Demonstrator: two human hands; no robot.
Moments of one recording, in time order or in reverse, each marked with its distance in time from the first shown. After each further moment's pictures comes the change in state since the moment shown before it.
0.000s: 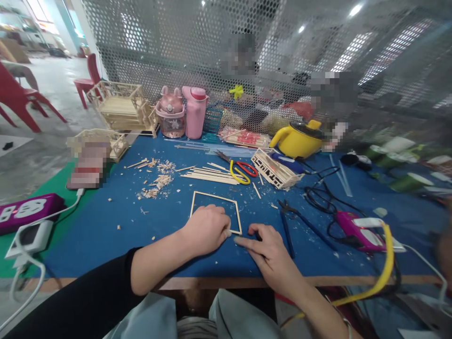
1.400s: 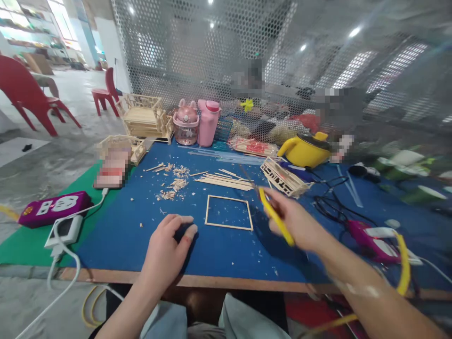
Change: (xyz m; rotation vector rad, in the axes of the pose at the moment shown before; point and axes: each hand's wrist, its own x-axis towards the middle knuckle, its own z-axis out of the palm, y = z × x) left_hand -0.099 -0.028 0.003 -0.371 0.626 -0.529; right_hand 0.074 0.004 -0.046 0.126 -0.127 0.305
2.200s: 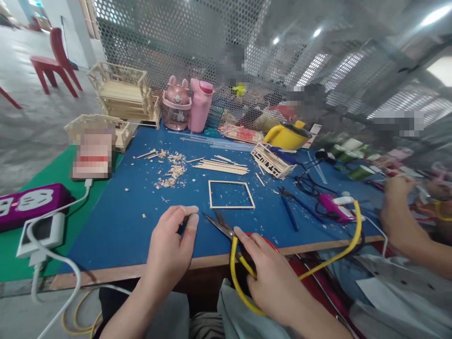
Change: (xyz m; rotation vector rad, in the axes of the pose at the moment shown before) left_hand -0.009 -0.017 -0.015 -0.171 0.003 0.094; right_hand -0.099 -0.093 0.092 -0.359 -0.102 0.155
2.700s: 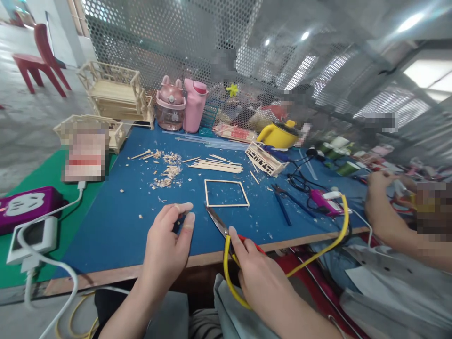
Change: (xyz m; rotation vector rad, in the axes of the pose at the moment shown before) left_hand 0.000 0.000 -0.002 -0.029 0.028 -0.004; right_hand 0.000 -0.024 0.003 -0.247 -0.145 0.067
